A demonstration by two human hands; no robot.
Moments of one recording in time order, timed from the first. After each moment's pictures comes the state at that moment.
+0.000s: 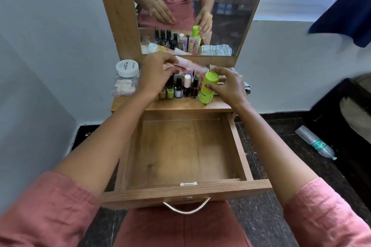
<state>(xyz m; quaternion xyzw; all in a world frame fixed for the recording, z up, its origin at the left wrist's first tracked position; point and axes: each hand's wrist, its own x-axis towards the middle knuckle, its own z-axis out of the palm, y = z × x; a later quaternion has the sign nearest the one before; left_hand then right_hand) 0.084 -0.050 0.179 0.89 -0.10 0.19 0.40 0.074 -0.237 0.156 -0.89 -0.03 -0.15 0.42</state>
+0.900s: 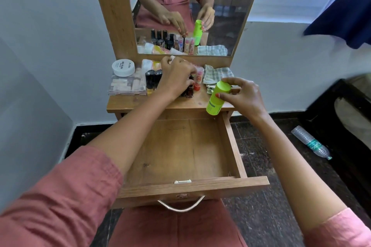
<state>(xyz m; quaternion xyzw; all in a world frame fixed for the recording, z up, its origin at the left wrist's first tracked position) 0.094 -0.097 0.165 0.96 -0.18 0.16 0.16 0.038 -0.273 0.161 -0.89 -0.01 -0.12 0.45</state>
